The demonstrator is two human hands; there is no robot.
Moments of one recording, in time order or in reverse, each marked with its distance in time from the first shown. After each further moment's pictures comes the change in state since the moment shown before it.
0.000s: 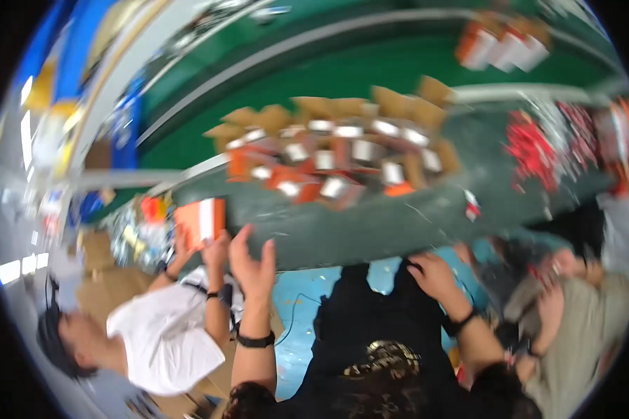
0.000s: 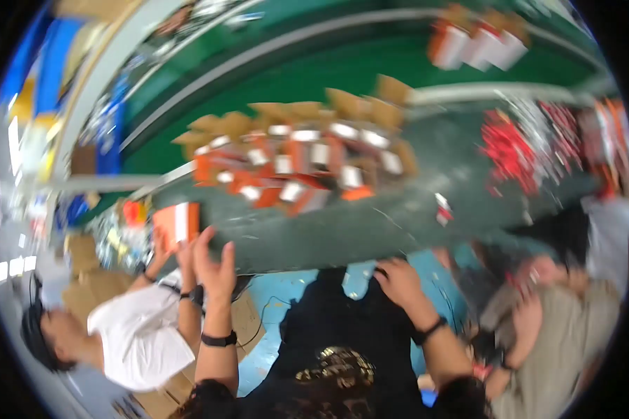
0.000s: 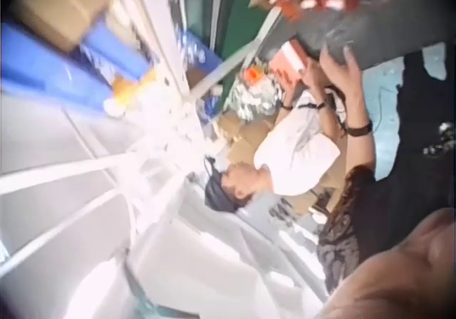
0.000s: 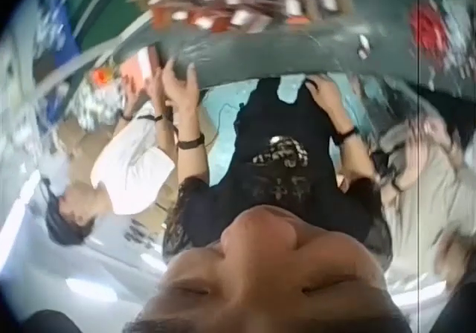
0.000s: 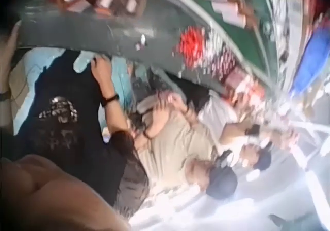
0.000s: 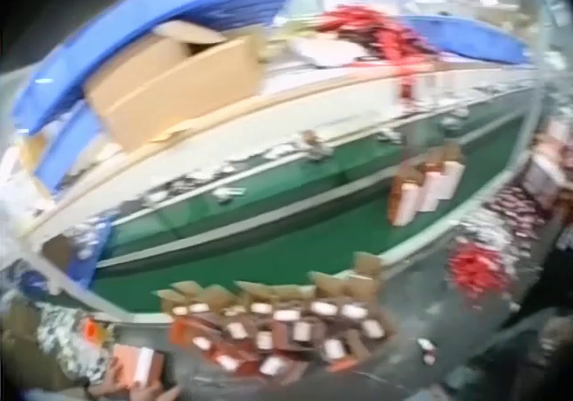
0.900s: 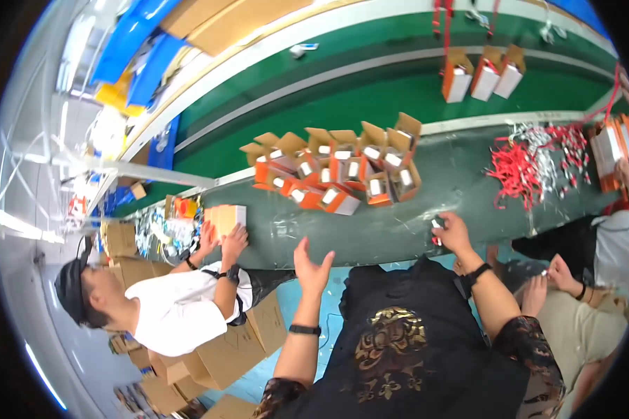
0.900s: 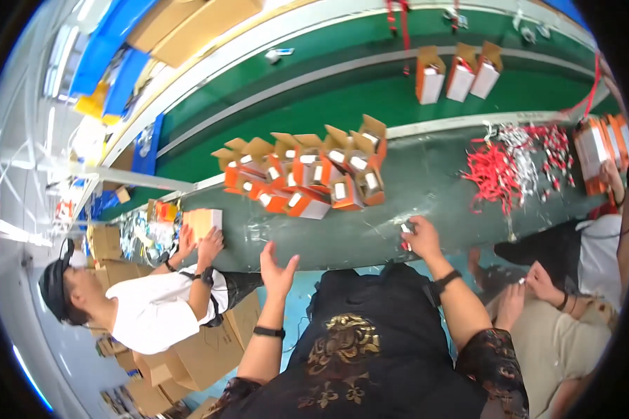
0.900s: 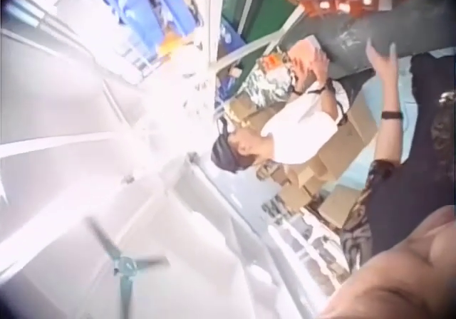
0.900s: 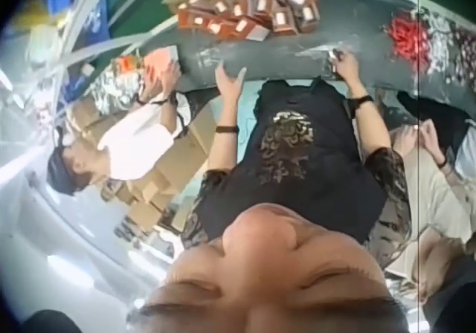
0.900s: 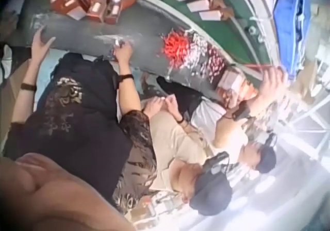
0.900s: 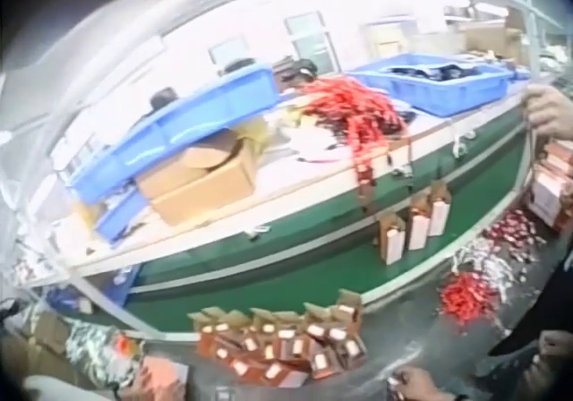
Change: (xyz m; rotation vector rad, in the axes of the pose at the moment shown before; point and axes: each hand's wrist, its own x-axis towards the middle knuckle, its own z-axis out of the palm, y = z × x) left_hand -0.086 0.068 0.069 -0.093 0.019 -0.231; right_hand 0.083 0.099 -0.082 0.150 0.256 0.130
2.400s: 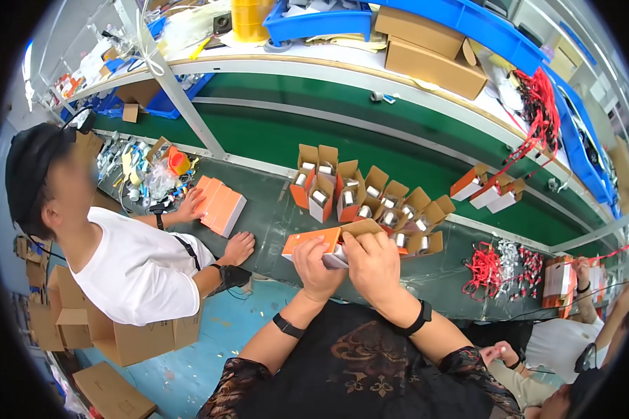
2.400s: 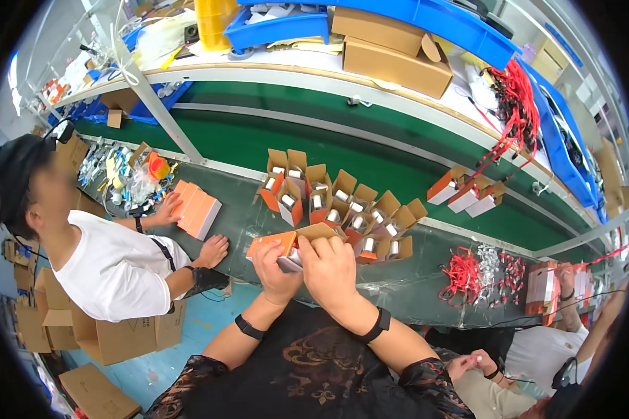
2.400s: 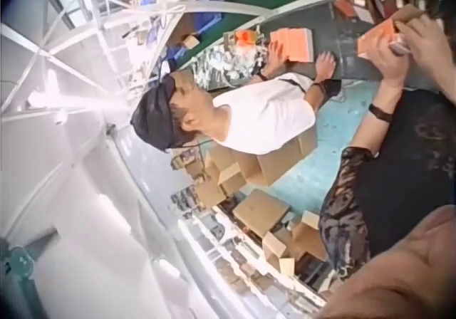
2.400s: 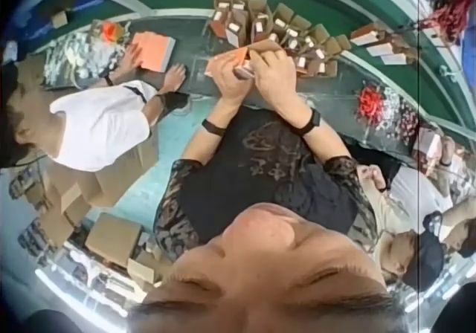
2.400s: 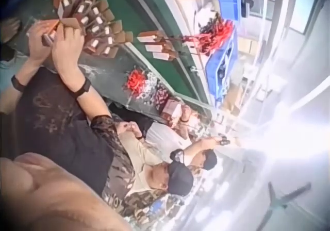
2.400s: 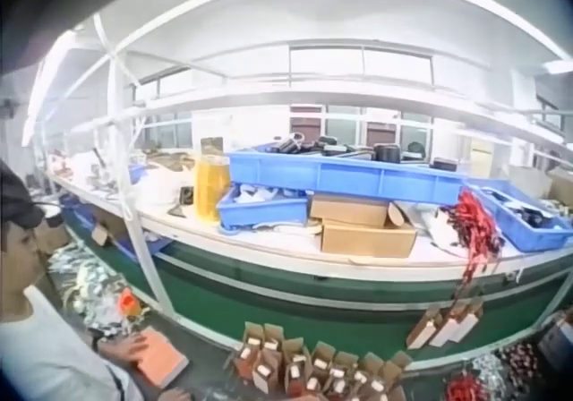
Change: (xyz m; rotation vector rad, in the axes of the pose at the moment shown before) left_hand 0.066 0.064 -0.068 -0.067 0.790 0.405; right_hand -0.079 -0.394 0.051 -0.376 0.142 -1.118
